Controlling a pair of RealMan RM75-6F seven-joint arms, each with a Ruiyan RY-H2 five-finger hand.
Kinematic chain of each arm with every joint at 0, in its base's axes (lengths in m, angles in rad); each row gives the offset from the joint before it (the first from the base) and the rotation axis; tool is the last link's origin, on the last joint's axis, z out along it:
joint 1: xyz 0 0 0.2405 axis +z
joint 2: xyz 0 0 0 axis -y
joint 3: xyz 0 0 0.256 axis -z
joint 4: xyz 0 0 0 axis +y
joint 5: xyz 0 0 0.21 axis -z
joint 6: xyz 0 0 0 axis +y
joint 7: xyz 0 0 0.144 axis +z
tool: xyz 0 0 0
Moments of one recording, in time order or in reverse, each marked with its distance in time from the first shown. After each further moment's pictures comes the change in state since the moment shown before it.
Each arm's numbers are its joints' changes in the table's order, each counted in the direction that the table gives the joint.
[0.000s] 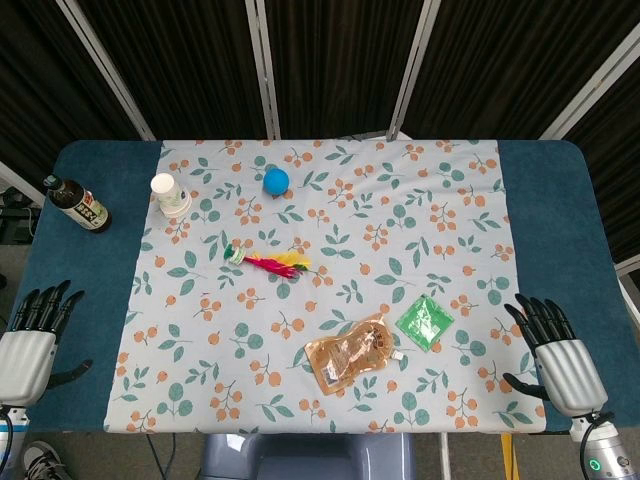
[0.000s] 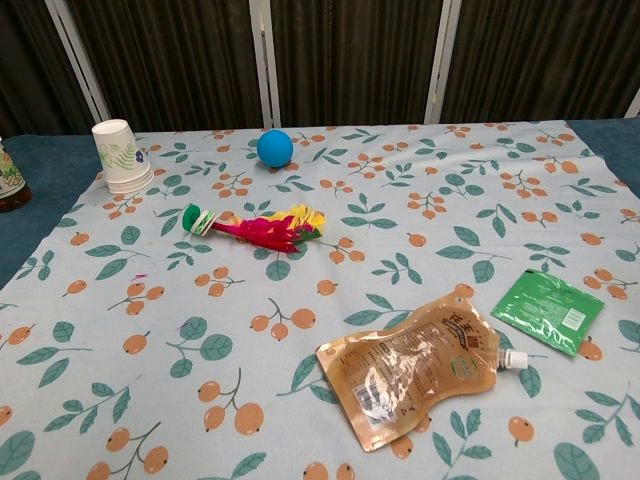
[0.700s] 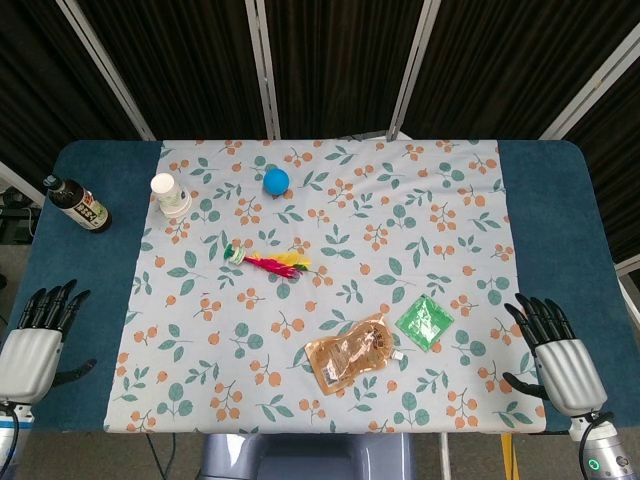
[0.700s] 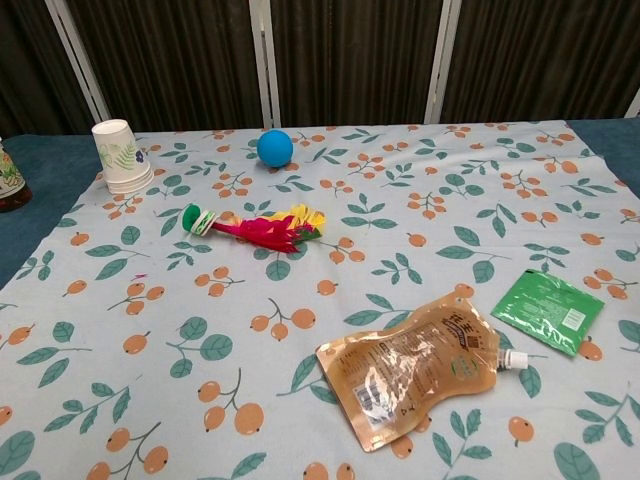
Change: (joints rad) left arm -0.020 0.001 0.007 -0.015 0.010 -0.032 0.030; right arm -0.001 0.002 -0.002 -0.005 -0.006 -0.001 -0.007
